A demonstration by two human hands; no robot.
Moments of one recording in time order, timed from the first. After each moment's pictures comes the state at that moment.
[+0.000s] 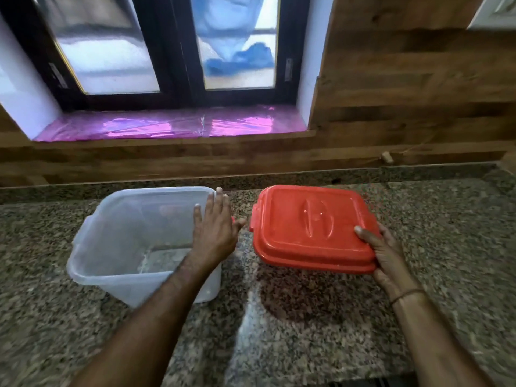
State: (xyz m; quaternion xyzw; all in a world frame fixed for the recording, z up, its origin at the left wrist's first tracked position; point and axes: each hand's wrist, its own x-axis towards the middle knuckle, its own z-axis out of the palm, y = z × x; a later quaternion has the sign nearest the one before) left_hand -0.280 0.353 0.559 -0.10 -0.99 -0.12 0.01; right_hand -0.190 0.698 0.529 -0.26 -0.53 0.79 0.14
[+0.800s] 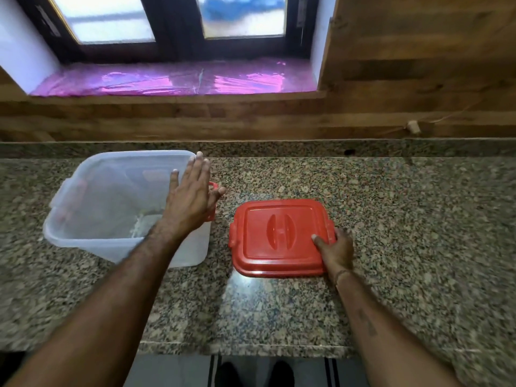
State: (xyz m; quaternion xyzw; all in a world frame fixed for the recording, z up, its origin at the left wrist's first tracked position) left_hand -0.283 0.350 0.555 -0.07 -1.00 -0.05 0.03; right_hand -0.220 0.680 0.387 -0.33 -0.80 0.51 0.01
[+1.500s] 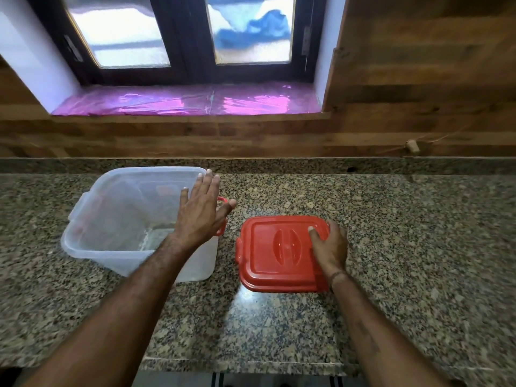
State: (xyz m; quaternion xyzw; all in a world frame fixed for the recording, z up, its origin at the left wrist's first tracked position) left_hand -0.278 0.344 0.560 -0.07 -0.99 -0.12 0.04; right_hand -0.237 0.635 0.456 -0.26 -0.85 0.45 0.05
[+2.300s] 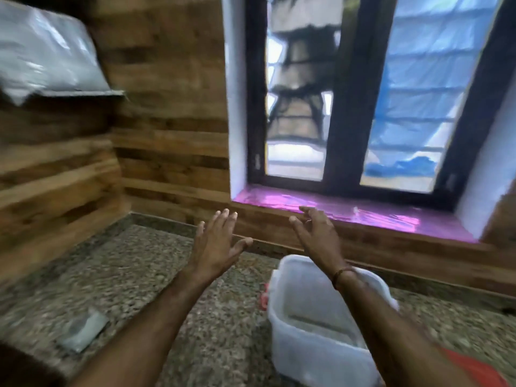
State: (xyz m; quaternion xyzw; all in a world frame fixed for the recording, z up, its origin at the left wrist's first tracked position) left_hand -0.235 -0.024 0.693 0.05 -0.98 -0.07 0.18; right_hand -0.307 0.214 0.699 0.16 -0.87 0.43 0.19
